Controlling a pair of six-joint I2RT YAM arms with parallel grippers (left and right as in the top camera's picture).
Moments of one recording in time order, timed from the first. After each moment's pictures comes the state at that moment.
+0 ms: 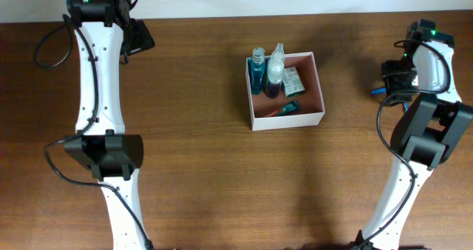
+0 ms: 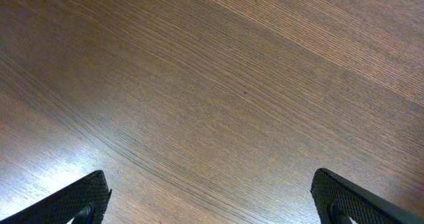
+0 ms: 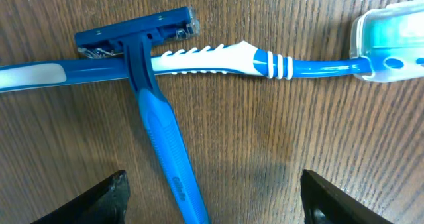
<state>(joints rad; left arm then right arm) -0.03 2.37 2.74 -1.64 -0.28 -0.45 -0.36 2.51 2.22 -1.22 0.03 1.26</state>
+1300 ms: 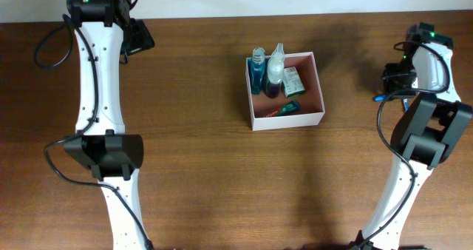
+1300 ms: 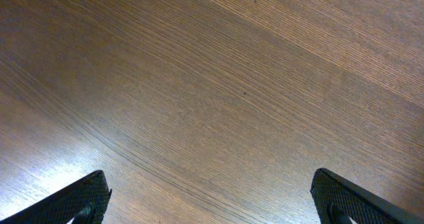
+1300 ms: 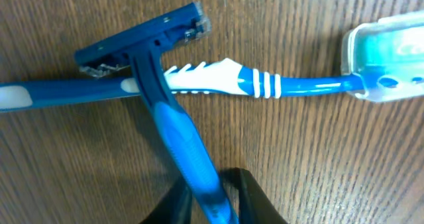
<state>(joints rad) -0.03 2.37 2.74 -1.64 -0.28 -0.45 -0.37 2.53 2.22 -1.23 0.04 1.26</state>
